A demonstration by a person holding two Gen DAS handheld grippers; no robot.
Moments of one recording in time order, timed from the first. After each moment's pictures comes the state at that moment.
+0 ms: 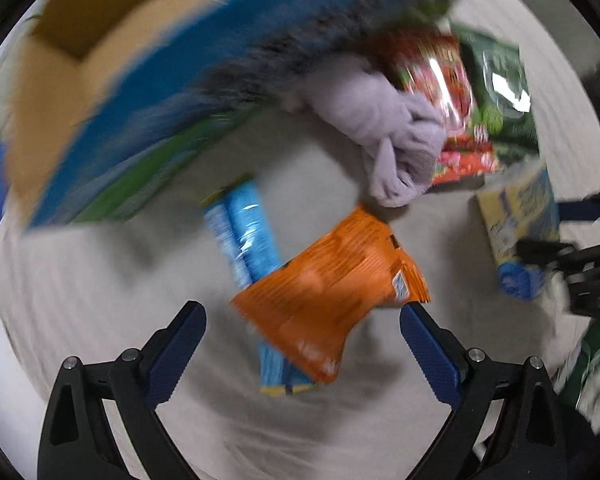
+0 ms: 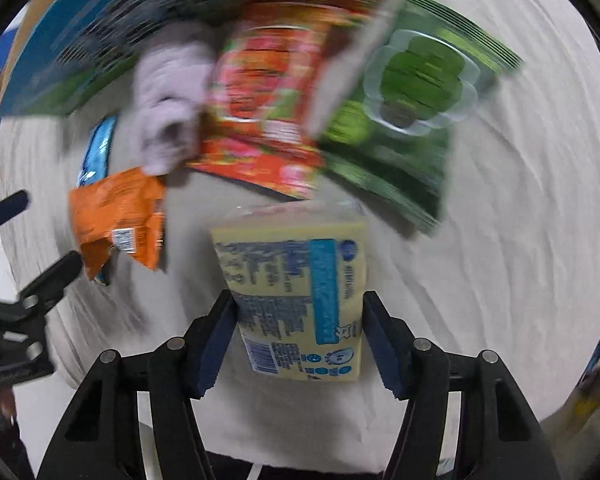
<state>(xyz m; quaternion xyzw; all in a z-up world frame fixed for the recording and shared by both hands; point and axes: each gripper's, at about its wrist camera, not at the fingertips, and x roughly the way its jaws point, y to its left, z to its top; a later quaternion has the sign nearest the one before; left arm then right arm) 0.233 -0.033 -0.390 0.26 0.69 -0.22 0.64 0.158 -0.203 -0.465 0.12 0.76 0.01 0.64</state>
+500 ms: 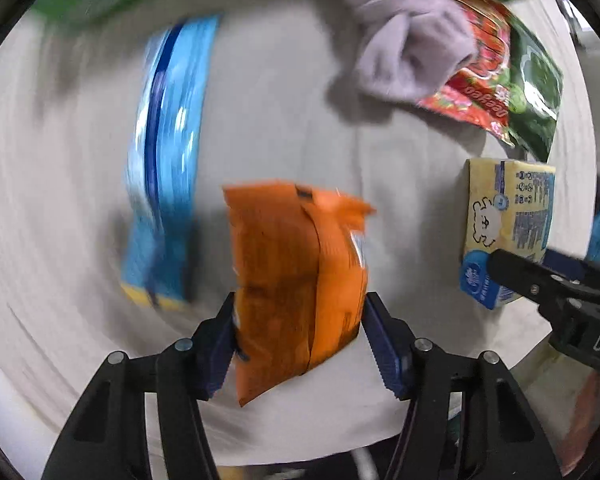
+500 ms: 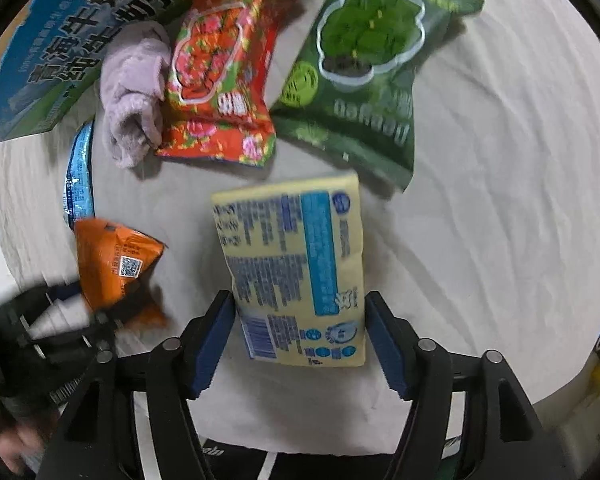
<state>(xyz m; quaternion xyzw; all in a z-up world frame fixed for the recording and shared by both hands) 0.182 0.013 -0.407 0.03 0.80 -0.12 0.59 0.156 -0.211 -0.502 0.16 0.78 -0.01 0.61</state>
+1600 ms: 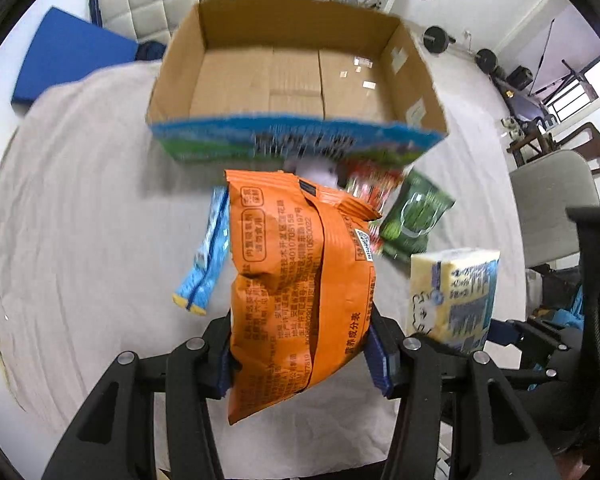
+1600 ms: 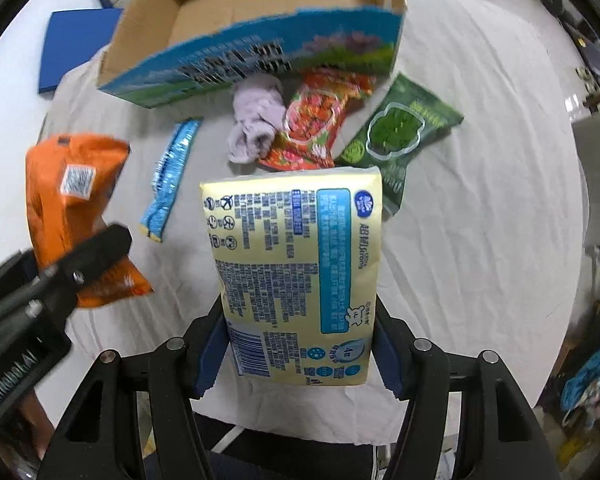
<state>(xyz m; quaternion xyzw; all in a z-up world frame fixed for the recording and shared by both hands) 0.122 0.010 -0.218 -0.04 0.63 -0.09 0.77 0.112 -0.139 -0.437 0.07 0.71 0.07 0.70</state>
